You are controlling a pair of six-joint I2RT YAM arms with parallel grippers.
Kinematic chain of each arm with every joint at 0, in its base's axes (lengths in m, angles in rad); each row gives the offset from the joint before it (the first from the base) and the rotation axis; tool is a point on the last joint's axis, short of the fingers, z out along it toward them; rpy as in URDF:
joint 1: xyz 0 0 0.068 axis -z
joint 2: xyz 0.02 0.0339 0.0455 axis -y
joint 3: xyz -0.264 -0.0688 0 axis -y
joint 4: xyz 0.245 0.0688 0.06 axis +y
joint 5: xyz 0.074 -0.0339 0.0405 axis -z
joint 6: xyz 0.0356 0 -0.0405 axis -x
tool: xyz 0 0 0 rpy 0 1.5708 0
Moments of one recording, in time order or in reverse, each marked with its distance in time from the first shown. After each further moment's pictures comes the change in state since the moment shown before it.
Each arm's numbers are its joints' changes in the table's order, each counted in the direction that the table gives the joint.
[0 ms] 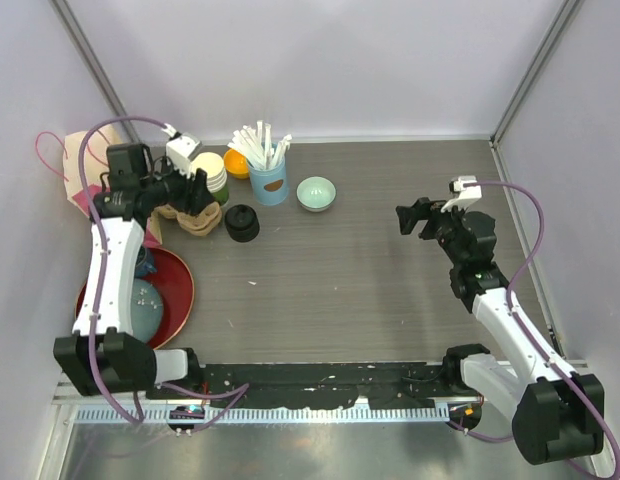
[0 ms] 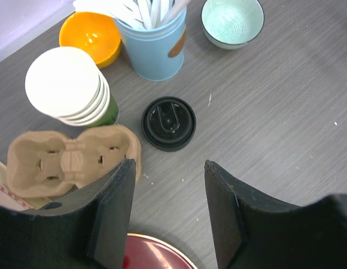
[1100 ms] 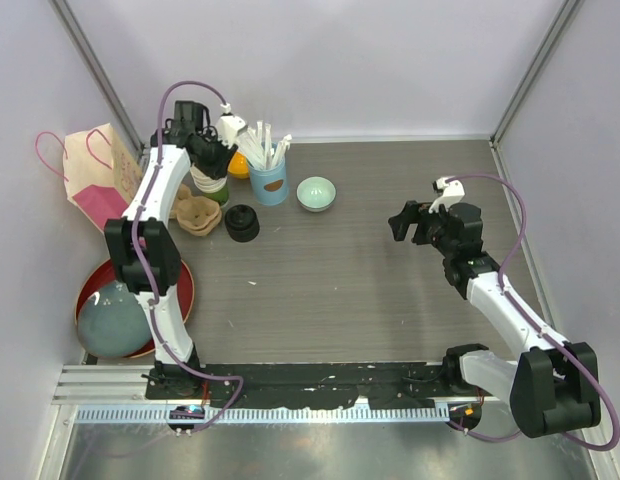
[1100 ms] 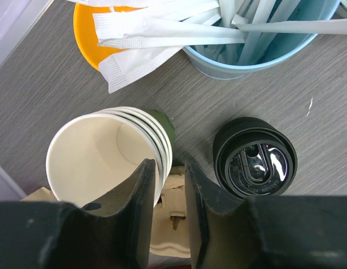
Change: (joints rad) left arm 0.172 -0.725 0.614 0.164 -0.365 -0.161; right arm -0.014 -0.153 0.063 0.137 -0.059 0.023
